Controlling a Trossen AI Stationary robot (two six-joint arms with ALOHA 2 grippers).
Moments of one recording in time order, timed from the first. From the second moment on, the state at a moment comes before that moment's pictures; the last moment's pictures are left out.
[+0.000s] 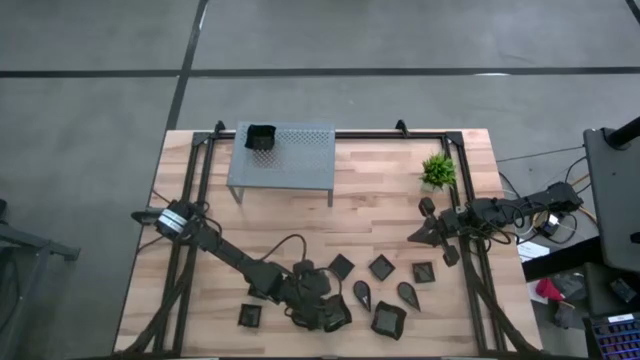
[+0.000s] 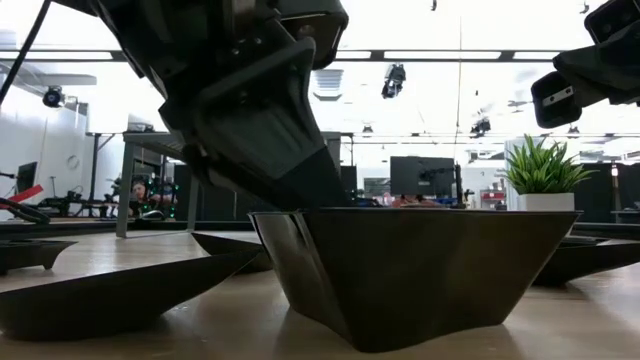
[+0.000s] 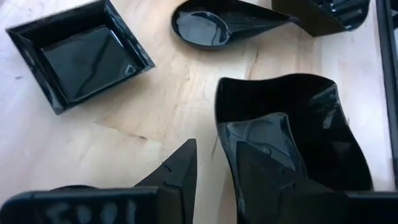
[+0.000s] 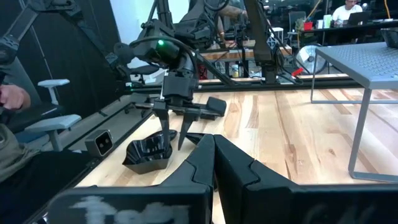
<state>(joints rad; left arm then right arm) -0.52 1.98 1.26 -0.11 -0.29 -0.75 0.27 0.11 0.01 0.08 -0.02 0.16</state>
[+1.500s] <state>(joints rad) -0.34 1.27 1.24 -0.79 -0.82 -0.72 0.27 0.11 0.01 0.08 -0.02 0.16</state>
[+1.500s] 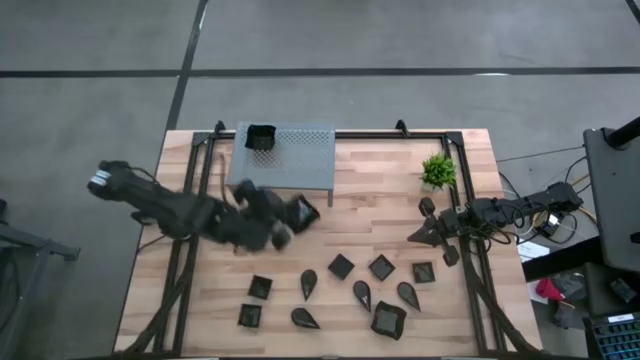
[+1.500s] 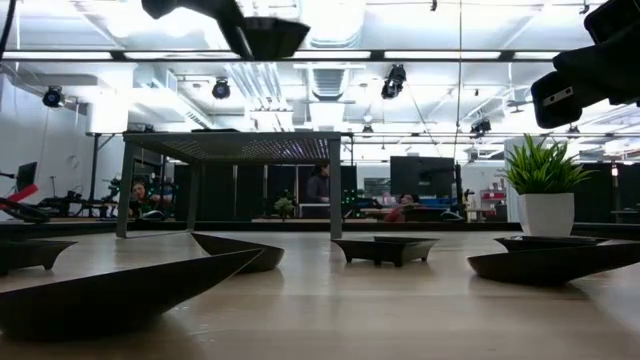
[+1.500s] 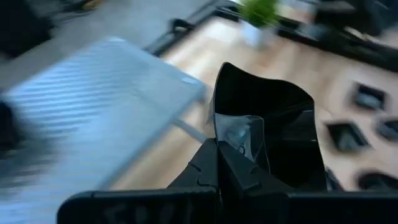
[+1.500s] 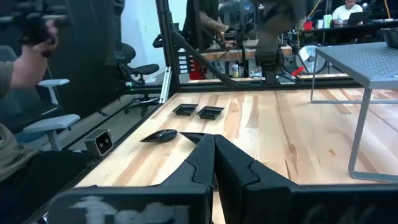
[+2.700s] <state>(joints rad) 0.66 1.19 1.24 -0.88 -0.36 -0.71 0.27 0.11 0.01 0.08 -0.02 0.16</state>
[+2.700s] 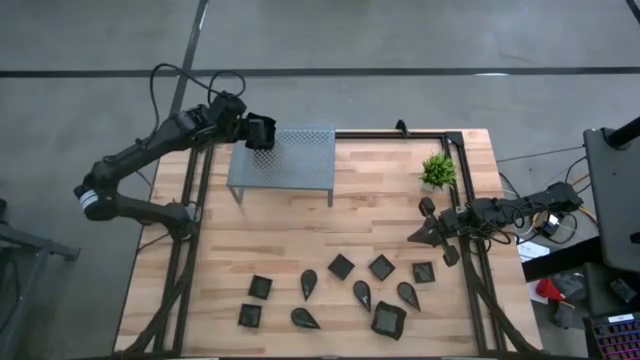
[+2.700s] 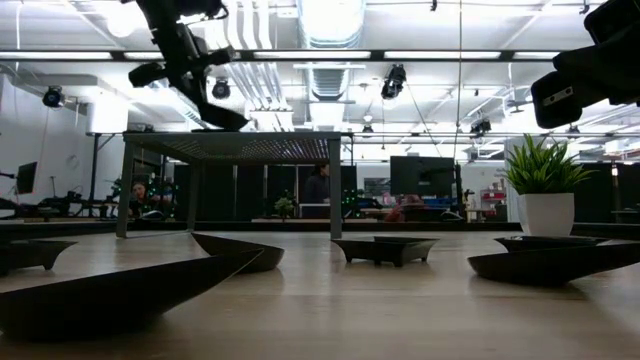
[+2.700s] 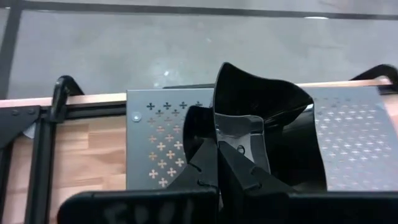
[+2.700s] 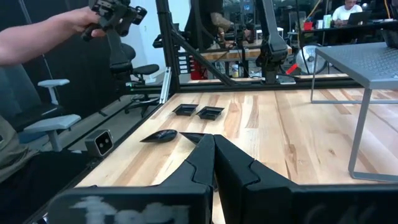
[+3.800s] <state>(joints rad) 0.67 1.22 1.24 -0.89 -0.31 -0.70 0.27 0.11 0.01 0.08 -0.02 0.16</state>
